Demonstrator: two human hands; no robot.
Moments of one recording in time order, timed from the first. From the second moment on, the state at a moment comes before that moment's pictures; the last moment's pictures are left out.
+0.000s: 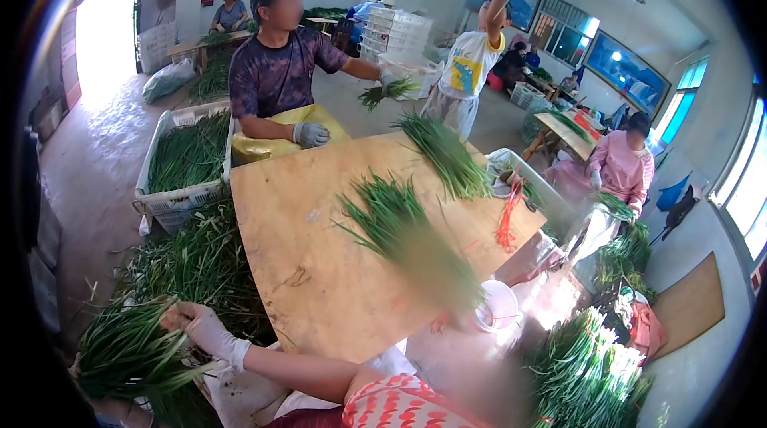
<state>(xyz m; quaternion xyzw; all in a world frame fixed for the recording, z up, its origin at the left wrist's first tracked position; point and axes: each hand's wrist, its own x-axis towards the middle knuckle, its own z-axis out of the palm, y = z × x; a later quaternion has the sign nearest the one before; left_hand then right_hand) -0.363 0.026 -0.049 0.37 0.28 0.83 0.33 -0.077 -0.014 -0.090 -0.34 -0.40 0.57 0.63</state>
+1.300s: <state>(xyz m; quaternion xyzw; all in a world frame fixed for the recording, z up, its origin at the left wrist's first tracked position) -0.416 0.036 -0.005 0.41 -0.26 0.66 0.58 -0.031 -0.041 -0.071 -0.49 -0.56 0.47 0.48</state>
